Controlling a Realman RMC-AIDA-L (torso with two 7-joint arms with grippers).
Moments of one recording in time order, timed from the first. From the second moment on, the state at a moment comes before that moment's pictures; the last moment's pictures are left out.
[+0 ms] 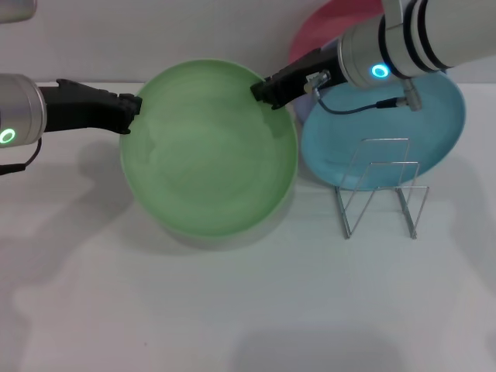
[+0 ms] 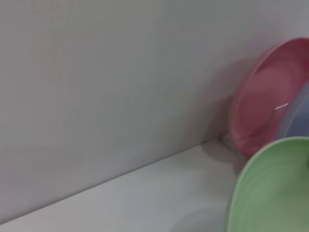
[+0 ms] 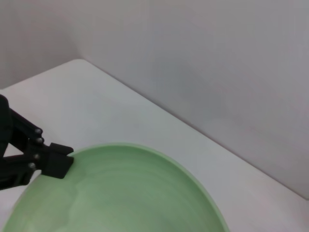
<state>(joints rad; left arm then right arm) -0.32 -2.06 -1.73 -1.61 2.39 -1.05 0.55 0.79 2.06 1.71 1.19 -2.36 1.07 -0.56</state>
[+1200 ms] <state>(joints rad) -0.21 -2.07 -1.72 -1.71 2.22 -0.86 0.76 0.67 2.07 1.70 1.40 -2.37 1.08 -0.61</state>
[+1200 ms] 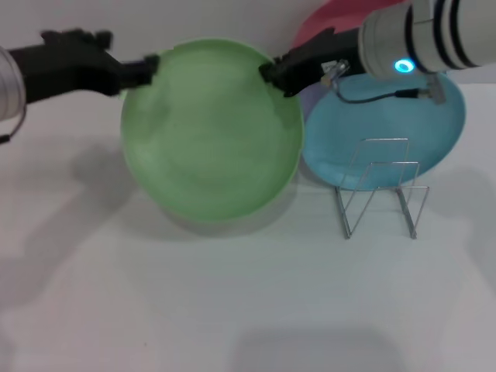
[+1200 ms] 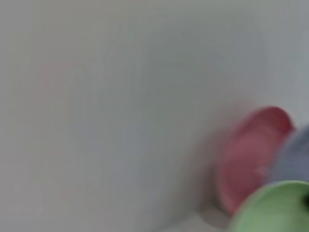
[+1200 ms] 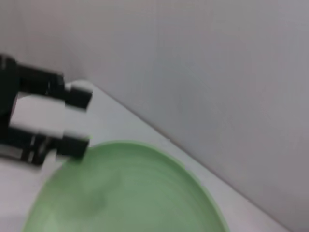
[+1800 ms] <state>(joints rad) -0.11 -2.06 -1.63 -1.63 2.21 -0.45 0.80 0.26 2.08 1.71 1.69 -1.98 0.86 -1.22</state>
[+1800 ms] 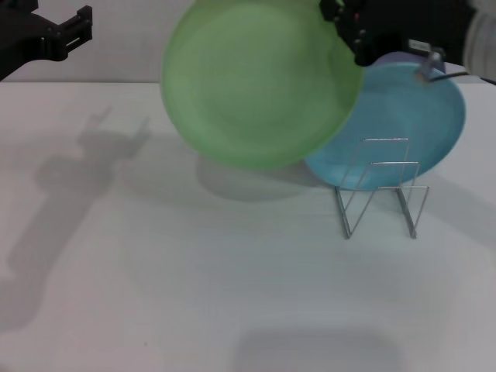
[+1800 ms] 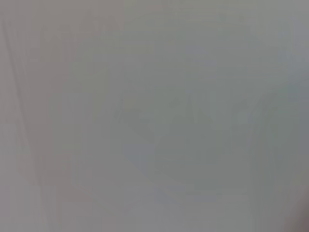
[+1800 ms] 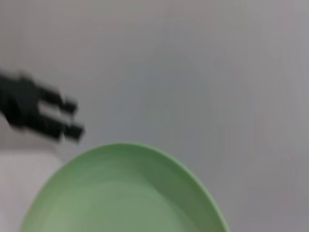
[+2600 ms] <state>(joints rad) -0.14 -2.06 -1.63 -1.57 2.20 -0.44 0.79 0.04 2.08 1.85 1.47 -1.42 0.96 -1.74</state>
